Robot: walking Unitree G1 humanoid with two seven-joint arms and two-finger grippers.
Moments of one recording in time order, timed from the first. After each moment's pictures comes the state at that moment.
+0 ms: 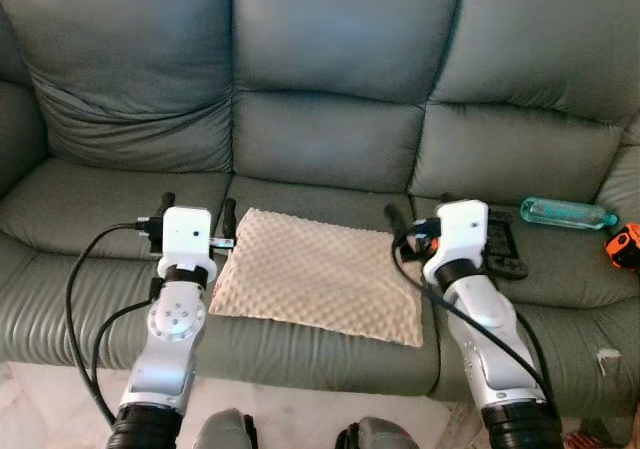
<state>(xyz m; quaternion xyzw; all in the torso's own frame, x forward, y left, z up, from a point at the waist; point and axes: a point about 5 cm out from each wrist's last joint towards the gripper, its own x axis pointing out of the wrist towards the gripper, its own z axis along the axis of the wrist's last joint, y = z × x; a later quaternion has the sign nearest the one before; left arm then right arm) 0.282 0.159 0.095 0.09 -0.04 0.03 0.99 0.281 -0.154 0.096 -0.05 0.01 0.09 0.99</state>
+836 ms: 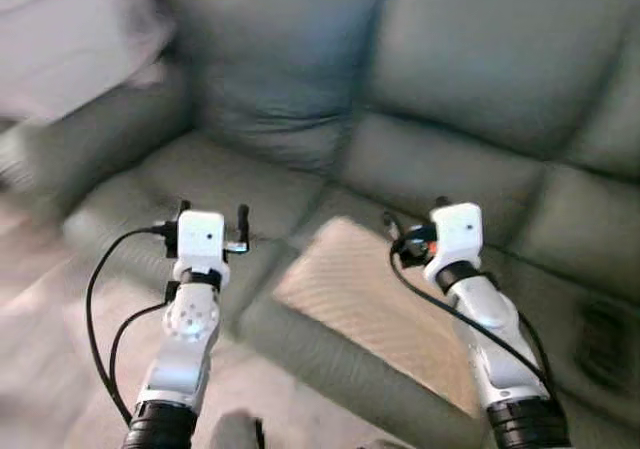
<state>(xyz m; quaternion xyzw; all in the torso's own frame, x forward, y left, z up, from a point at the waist) 0.284 0.152 0.089 0.08 -0.02 0.02 1.00 0.286 -0.152 0.097 -0.05 0.01 0.11 0.99</state>
